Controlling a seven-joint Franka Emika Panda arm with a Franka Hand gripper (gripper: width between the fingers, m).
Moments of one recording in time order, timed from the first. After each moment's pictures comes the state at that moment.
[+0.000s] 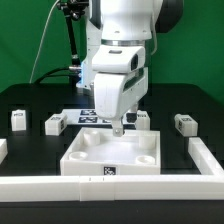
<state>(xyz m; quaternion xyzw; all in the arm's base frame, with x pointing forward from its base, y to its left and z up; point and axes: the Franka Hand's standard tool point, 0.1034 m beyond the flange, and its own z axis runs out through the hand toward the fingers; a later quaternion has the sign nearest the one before) 0.510 0.026 0.047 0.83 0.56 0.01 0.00</state>
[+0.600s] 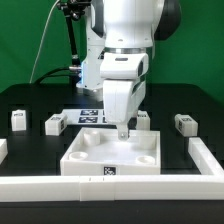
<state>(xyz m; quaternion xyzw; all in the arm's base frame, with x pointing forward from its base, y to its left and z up) 0.487 0.033 0.022 0.80 0.60 0.01 0.00</state>
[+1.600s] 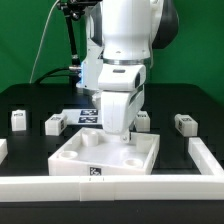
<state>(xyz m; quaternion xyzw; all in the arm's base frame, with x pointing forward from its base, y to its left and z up) 0.482 0.032 0.011 0.81 0.59 0.01 0.00</state>
